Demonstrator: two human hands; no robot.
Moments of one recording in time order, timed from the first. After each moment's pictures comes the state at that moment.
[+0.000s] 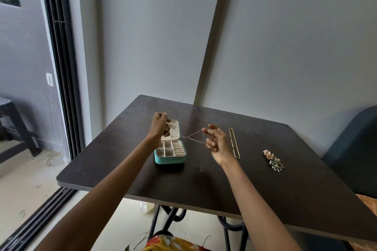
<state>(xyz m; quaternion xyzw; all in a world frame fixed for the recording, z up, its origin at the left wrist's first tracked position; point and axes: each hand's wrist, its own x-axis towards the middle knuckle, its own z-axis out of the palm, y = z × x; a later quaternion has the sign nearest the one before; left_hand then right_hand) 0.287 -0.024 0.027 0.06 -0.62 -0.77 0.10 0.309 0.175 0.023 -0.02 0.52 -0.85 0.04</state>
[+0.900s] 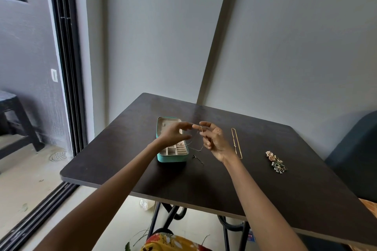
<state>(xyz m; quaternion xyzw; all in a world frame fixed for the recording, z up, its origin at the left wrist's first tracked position) 0.289 -0.013 0.008 -0.21 -0.87 -0.44 0.10 0.306 0.167 0.029 -0.12 0.63 -0.77 0.09</state>
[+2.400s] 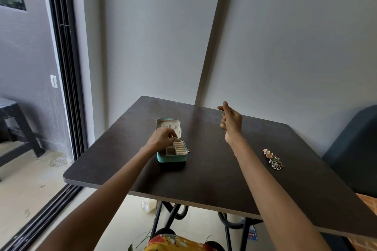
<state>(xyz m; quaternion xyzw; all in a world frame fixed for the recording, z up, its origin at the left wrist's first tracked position) 0.286 -0.037 -0.010 -0.09 -0.94 -0.29 0.13 0.297 0.181 0.081 0.00 0.63 -0.76 -0.16</state>
